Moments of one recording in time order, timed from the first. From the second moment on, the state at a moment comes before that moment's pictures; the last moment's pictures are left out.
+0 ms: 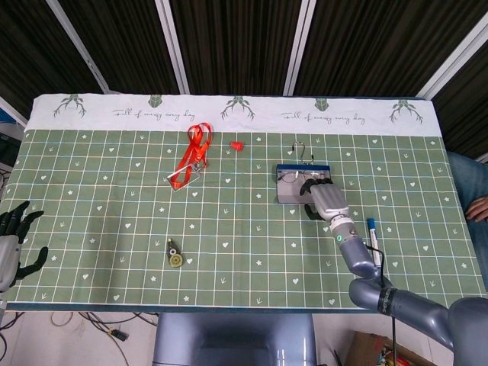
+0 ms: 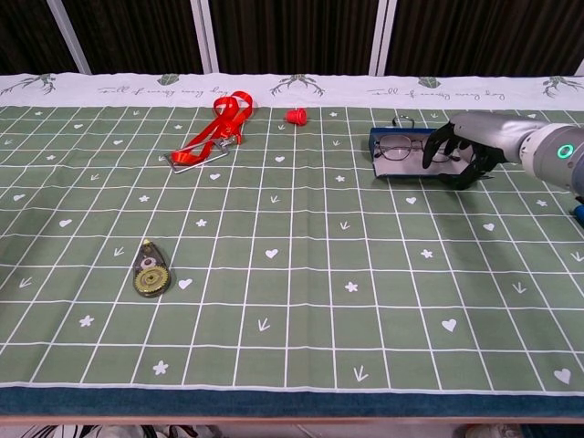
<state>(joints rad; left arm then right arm) -0.12 -1.07 -0.07 -1.72 1.35 1.38 0.02 0.76 -1.63 0.25 -1.14 -0.98 0.80 -0.24</state>
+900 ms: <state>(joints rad) -0.12 -1.07 -0.07 -1.72 1.35 1.38 0.01 0.85 -1.82 0.28 -0.71 -1.11 0.74 0.06</state>
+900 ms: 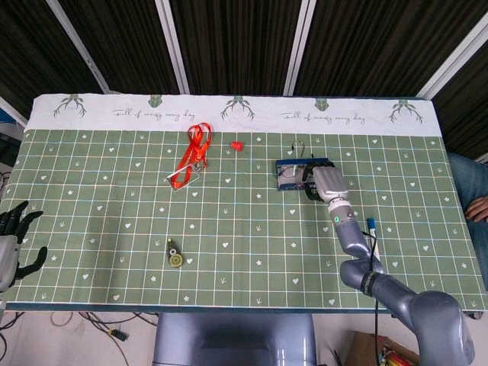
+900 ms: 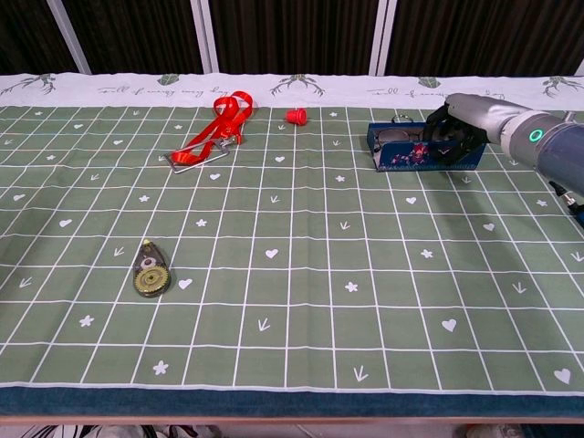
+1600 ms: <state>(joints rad) -0.12 -1.07 -0.07 -1.73 1.34 1.38 0.02 0.83 -1.78 0.28 -0.77 -1.15 0.74 0.10</state>
